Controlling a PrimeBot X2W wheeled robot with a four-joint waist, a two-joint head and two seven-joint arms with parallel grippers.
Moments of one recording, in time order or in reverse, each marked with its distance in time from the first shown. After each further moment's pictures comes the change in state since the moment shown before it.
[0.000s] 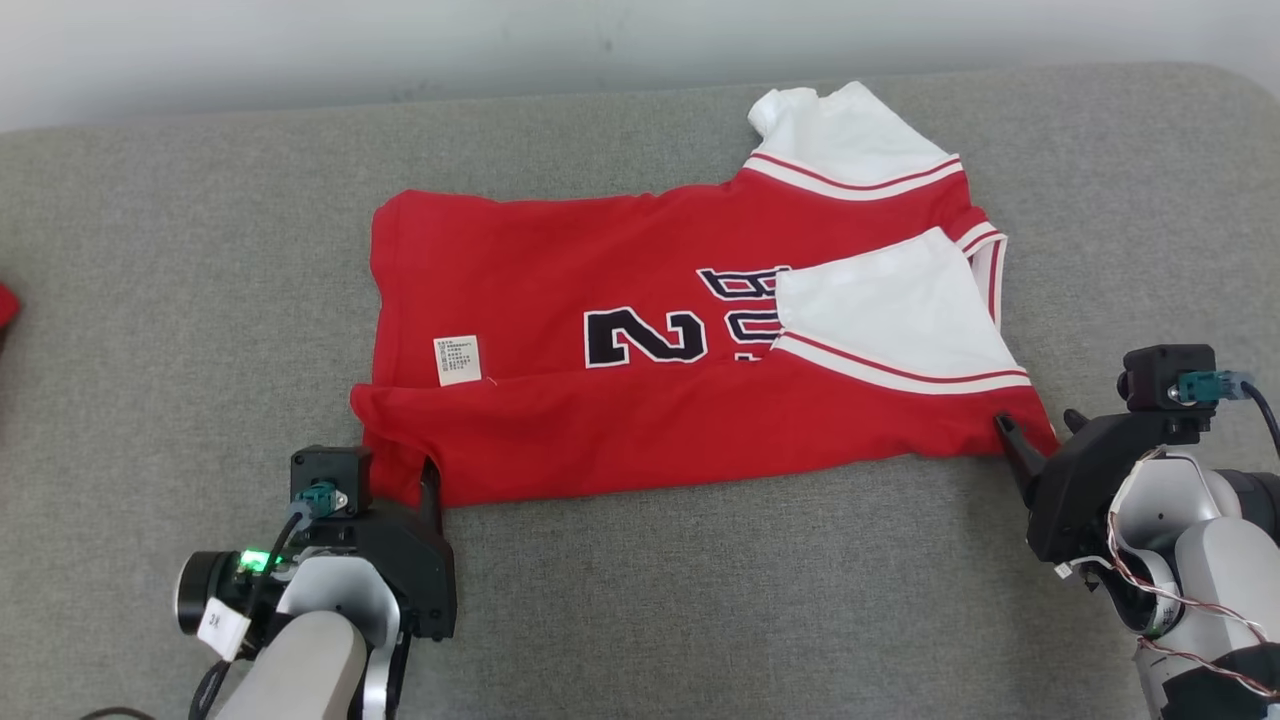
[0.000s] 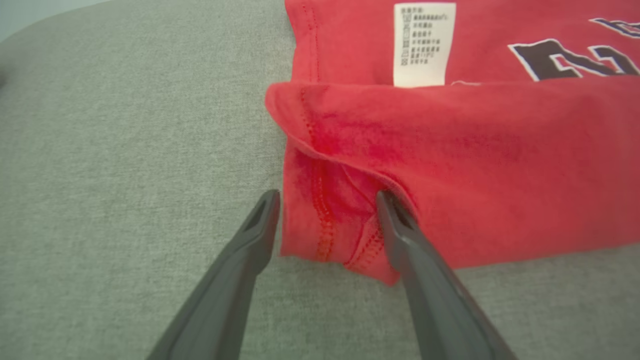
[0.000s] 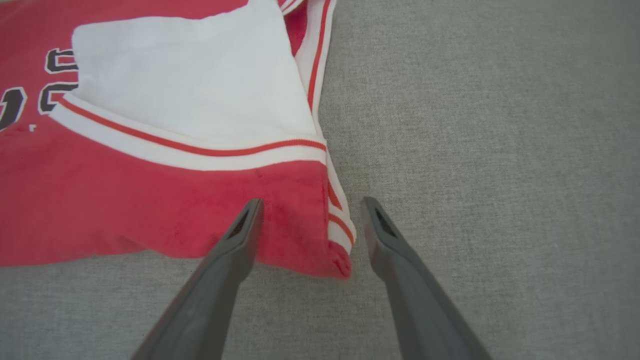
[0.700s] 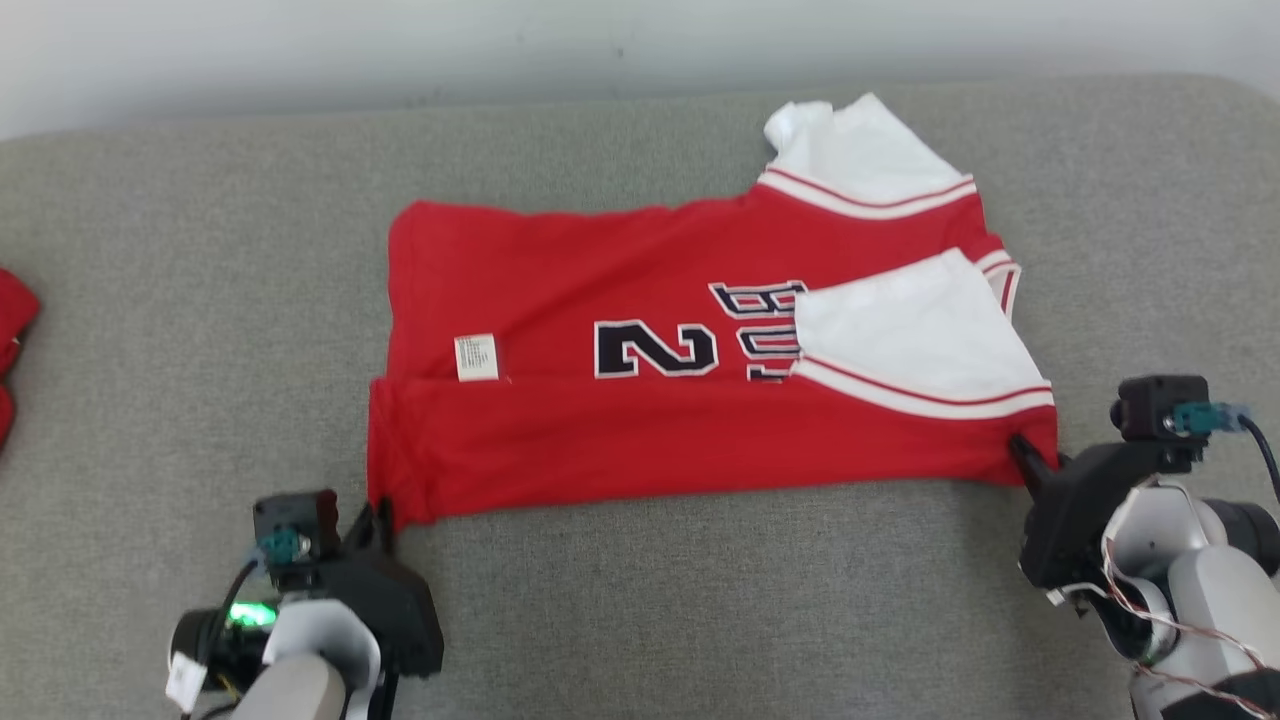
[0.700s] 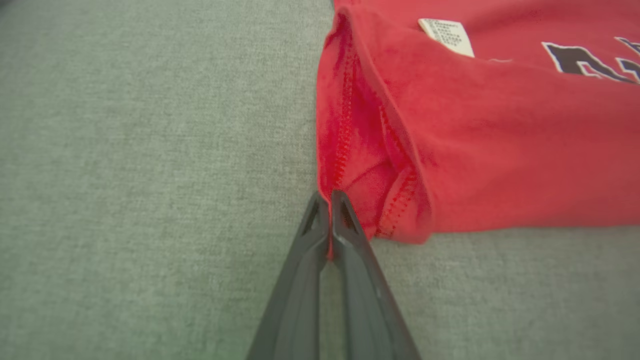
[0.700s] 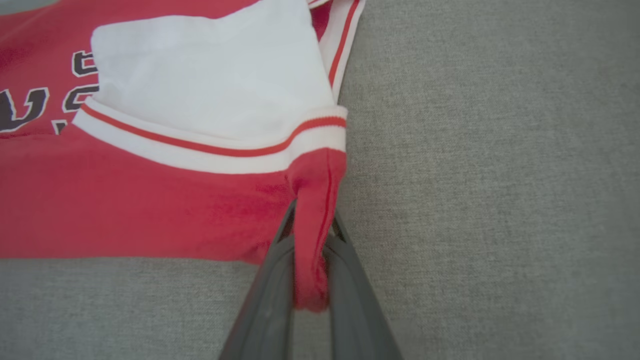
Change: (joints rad) left arm 0.038 -0.009 0.051 0.044 -0.094 -0.030 -0.050; right arm 0.008 0.004 0.022 0.053 0.049 0.000 -0.052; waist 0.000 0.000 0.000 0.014
